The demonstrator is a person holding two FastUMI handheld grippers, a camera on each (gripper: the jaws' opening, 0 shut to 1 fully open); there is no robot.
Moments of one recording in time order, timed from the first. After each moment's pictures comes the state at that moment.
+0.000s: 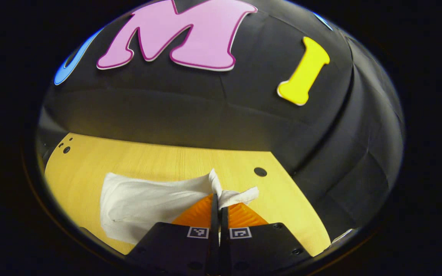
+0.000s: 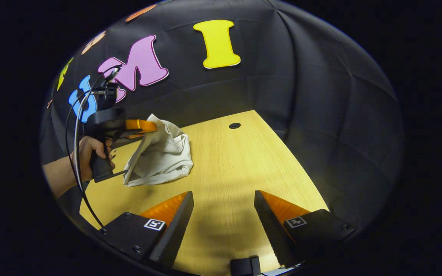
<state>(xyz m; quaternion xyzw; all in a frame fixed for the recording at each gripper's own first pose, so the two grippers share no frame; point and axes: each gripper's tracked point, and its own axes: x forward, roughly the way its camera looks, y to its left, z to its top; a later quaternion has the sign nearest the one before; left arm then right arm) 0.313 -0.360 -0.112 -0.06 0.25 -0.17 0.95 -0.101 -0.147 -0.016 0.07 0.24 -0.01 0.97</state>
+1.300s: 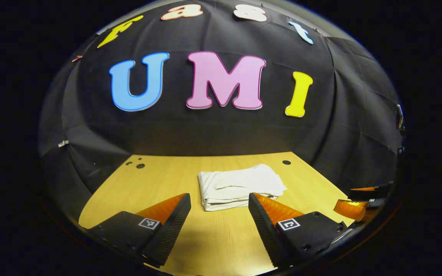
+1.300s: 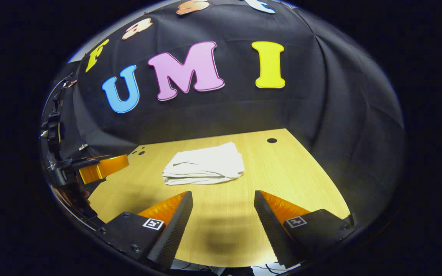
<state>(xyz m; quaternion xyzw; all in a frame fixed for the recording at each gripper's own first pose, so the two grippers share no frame) 0.064 -0.107 -0.030 0.00 0.10 -0.09 0.99 -0.173 0.028 0.046 0.01 0.16 0.04 0.99</state>
